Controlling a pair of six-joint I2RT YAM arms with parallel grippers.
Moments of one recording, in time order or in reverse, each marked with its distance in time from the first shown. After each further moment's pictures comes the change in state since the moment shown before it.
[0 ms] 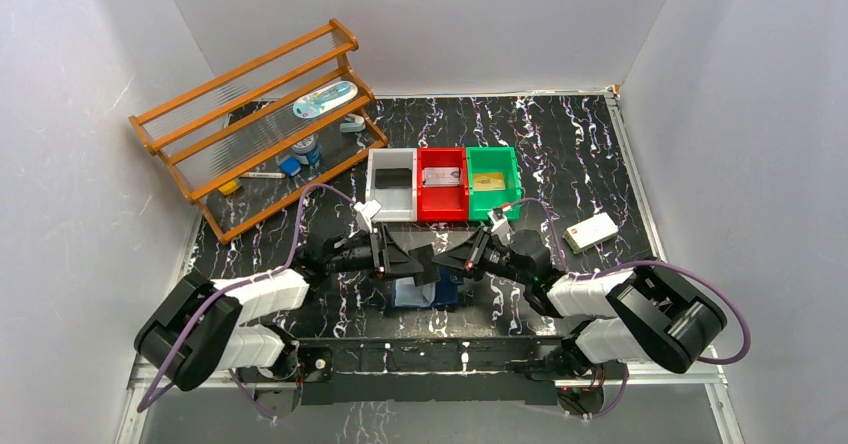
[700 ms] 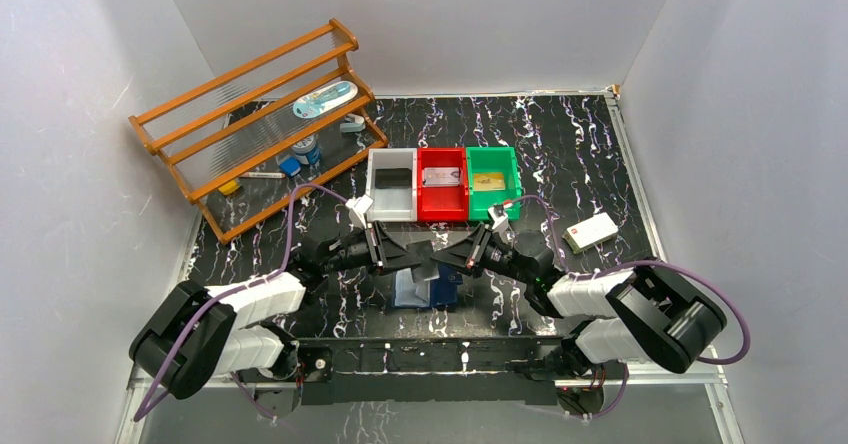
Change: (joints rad) left arm 0.000 -0.053 -0.019 0.059 -0.090 -0.080; right arm 0.002 -0.007 -0.004 0.075 -0.026 0.013
